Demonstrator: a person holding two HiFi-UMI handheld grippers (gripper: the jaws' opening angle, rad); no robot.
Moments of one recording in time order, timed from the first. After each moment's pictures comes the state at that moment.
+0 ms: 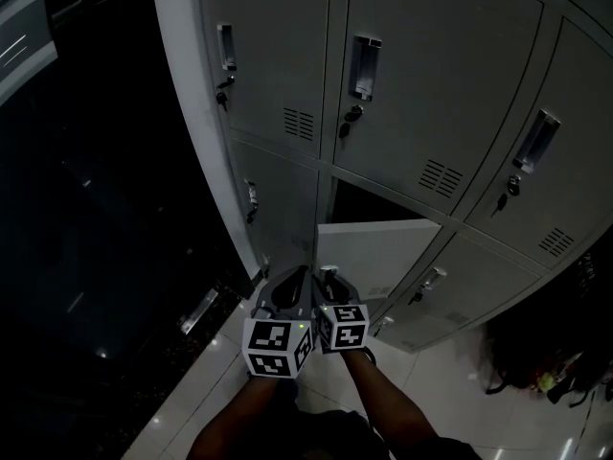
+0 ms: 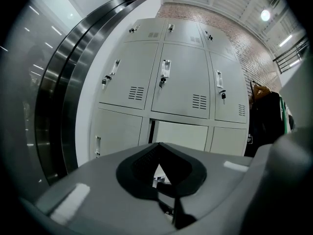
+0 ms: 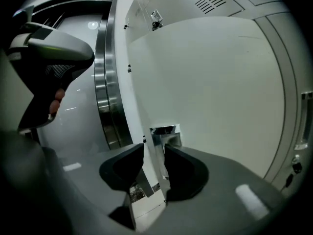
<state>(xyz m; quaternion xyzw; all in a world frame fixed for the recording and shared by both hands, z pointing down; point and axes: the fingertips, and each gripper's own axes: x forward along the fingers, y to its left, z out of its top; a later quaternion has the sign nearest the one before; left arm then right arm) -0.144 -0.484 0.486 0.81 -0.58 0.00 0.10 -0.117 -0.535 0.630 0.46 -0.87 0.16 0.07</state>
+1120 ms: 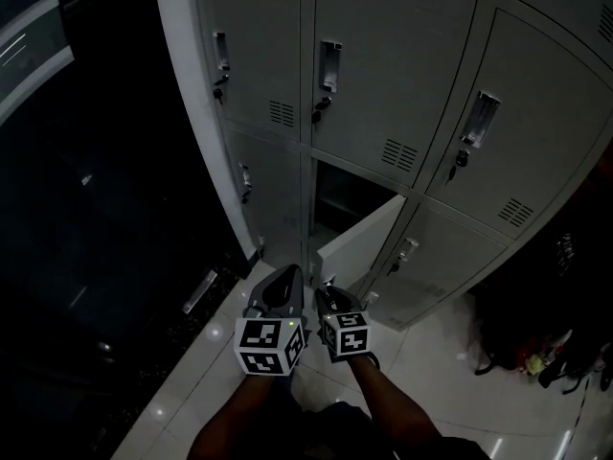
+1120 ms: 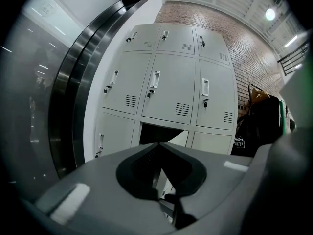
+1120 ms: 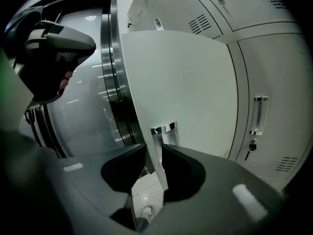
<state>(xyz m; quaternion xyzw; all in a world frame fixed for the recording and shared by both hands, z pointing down) -0.108 -0.386 0.445 0.79 -0.60 0.00 0.12 -0.051 -0.412 0.630 0.44 -0.86 0.20 0.13</state>
